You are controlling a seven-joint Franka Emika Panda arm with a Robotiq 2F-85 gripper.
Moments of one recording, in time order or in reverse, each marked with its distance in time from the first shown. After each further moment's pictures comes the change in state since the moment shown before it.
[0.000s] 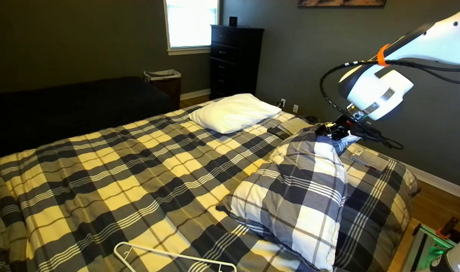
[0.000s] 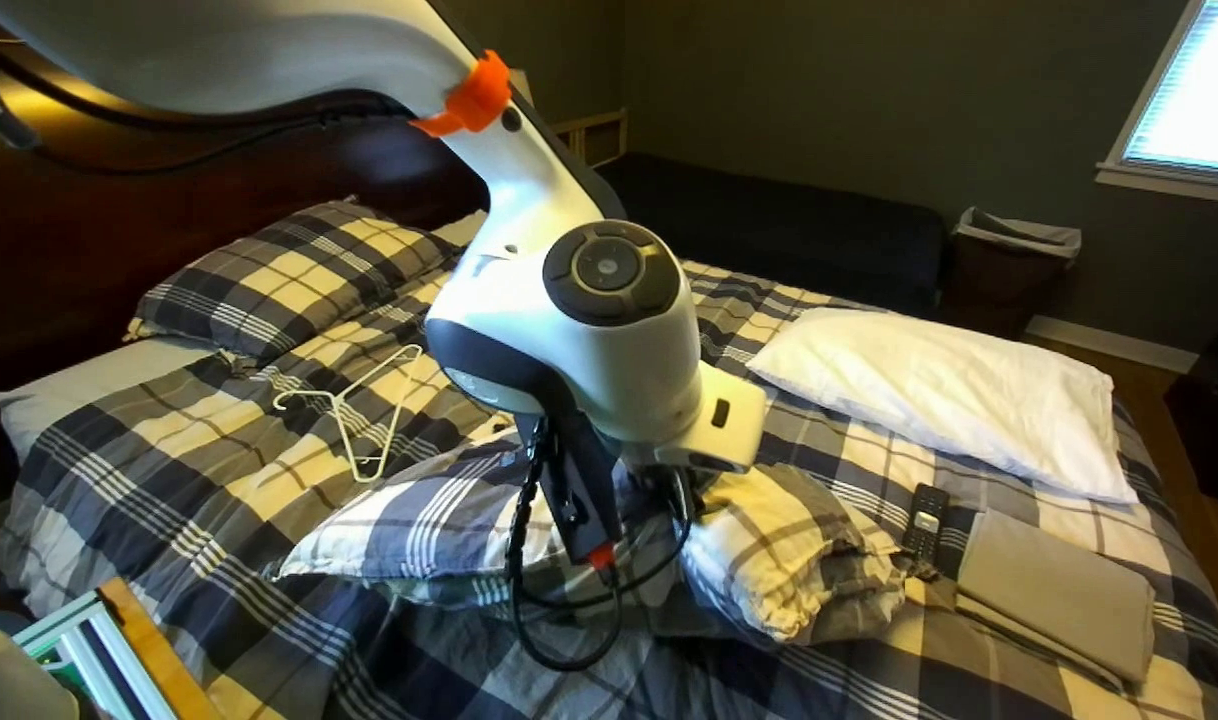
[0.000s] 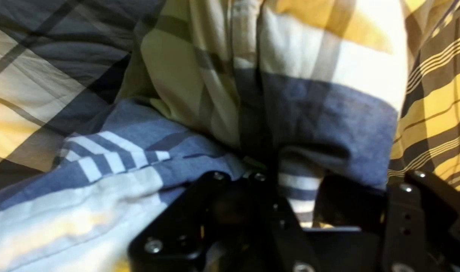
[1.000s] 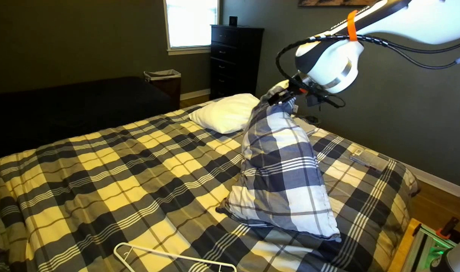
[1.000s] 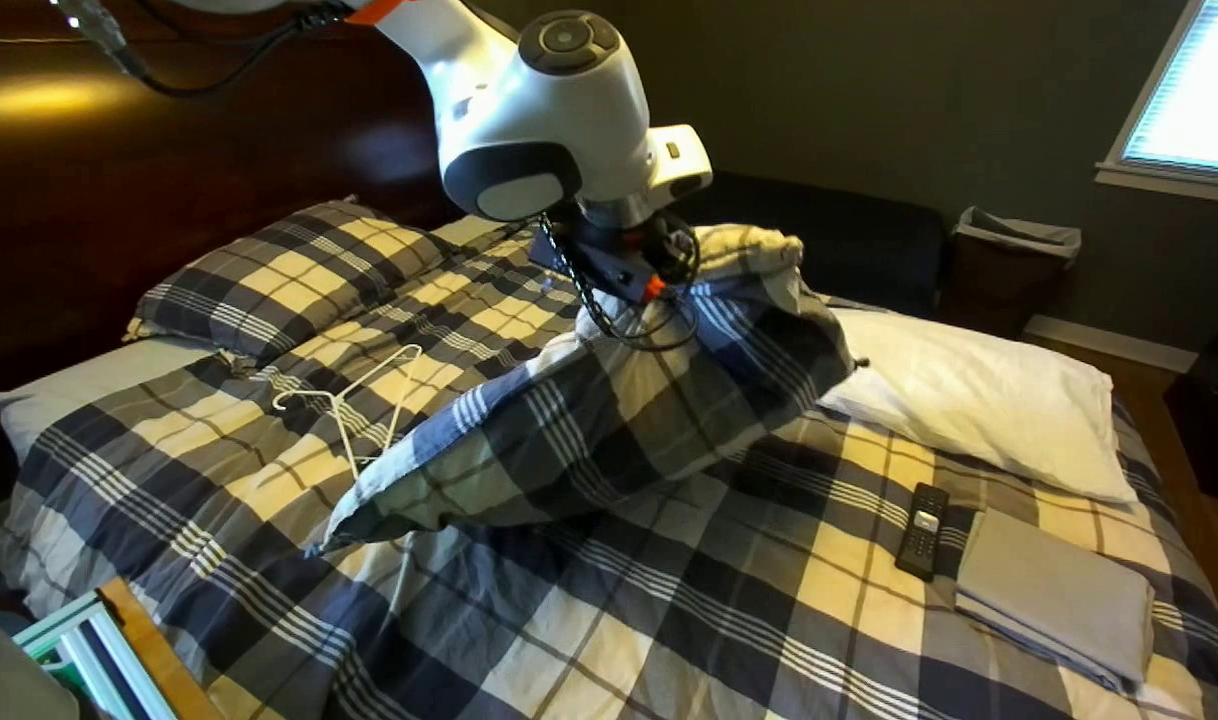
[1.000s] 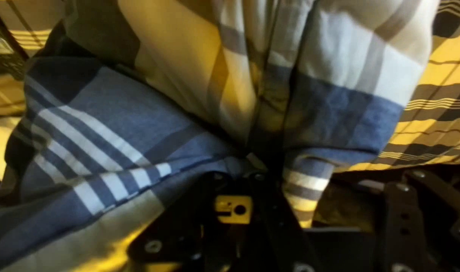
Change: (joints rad) arm 0.152 0.045 0.189 0.297 -0.197 0.075 -0.041
